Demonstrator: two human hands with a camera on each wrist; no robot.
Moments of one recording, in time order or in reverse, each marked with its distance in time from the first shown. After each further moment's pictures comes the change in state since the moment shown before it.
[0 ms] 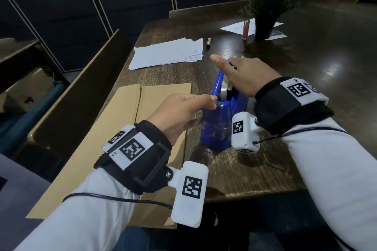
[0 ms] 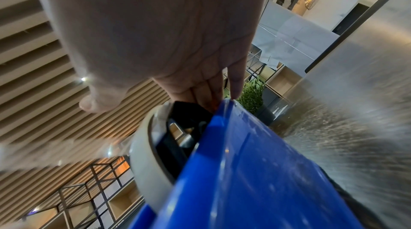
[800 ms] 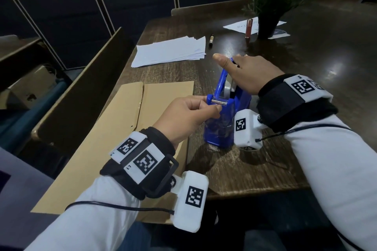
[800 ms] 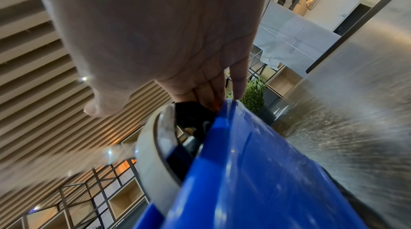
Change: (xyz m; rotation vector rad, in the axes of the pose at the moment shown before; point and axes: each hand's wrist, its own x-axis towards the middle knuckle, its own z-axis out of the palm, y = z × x) left_hand -0.002 -0.019 -0.005 0.120 -0.065 0.178; right_hand 0.006 0.002 0.004 -0.067 -0.017 0.013
